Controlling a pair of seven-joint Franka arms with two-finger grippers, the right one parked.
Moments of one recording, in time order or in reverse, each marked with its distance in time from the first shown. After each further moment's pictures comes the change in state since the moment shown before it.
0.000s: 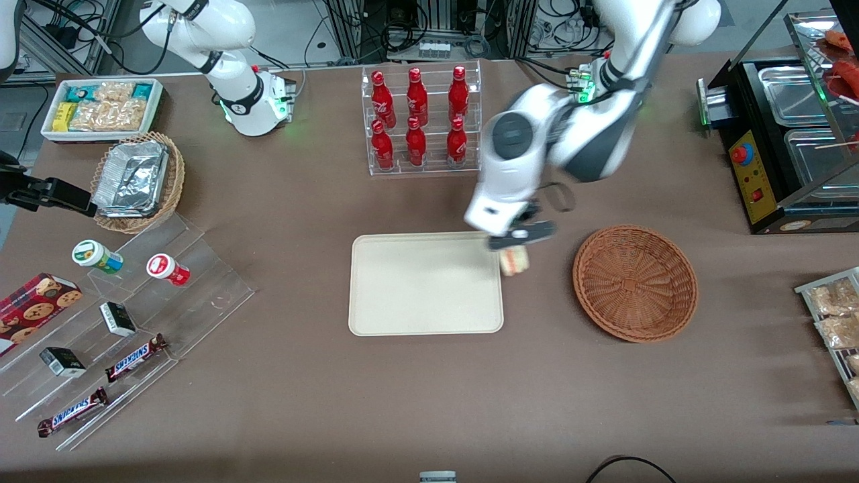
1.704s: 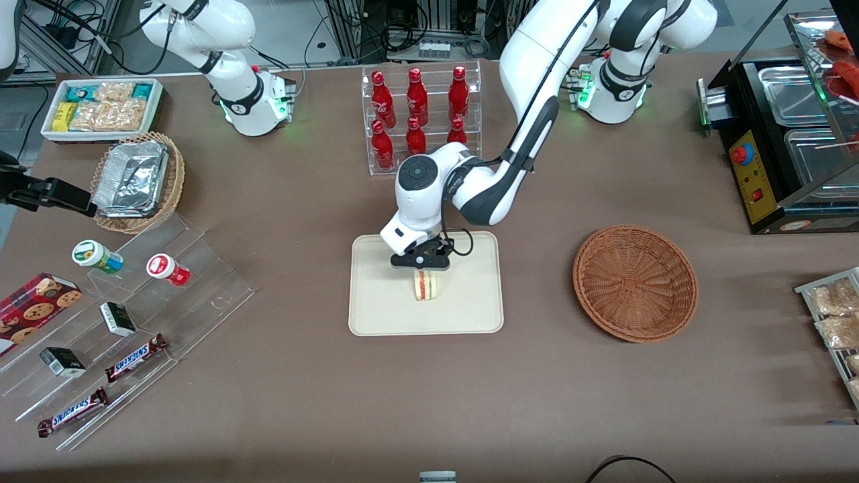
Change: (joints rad) arm -0.122 0.369 0.024 0.244 0.012 0.300 0.095
